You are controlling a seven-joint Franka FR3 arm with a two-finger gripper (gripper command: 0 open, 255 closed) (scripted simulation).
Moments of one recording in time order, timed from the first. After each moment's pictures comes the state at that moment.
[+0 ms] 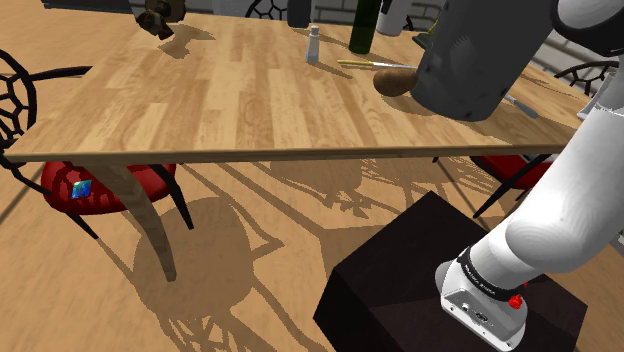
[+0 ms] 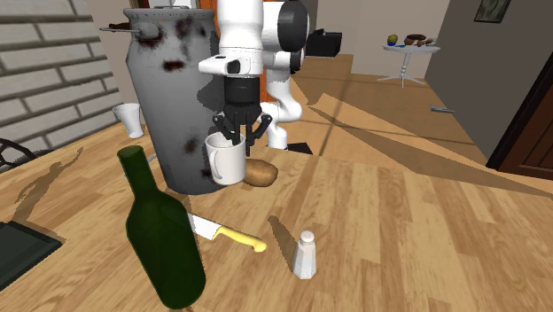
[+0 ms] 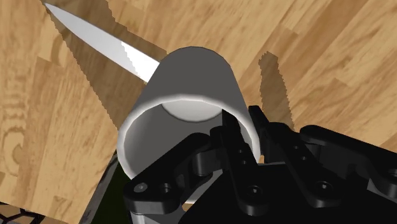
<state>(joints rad) -0.10 0.21 -0.24 -1.29 0.04 1.68 -0.36</state>
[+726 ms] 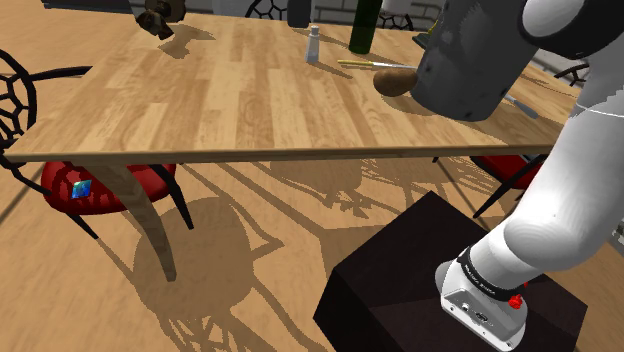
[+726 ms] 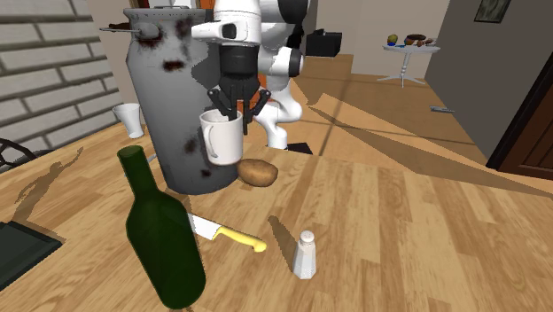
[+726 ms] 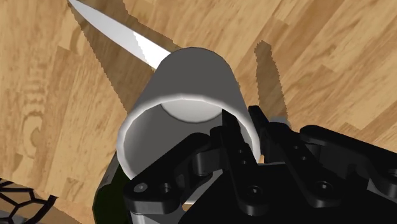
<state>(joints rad) -0.13 0.32 -0.24 -0.98 0.07 1.47 -0.37</state>
